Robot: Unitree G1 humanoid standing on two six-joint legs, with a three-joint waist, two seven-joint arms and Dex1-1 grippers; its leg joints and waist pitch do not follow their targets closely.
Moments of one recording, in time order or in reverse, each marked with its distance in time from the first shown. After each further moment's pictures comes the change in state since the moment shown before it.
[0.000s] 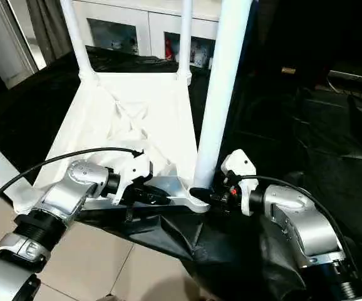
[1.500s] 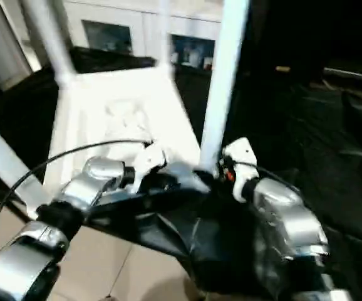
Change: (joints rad) left arm -0.087 -0.096 0.015 0.172 0.039 -0.072 0.155; right arm -0.032 0.070 -0.038 0.049 -0.046 0.008 -0.171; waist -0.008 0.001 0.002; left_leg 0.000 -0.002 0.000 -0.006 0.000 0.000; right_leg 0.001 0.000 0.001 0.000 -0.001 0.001
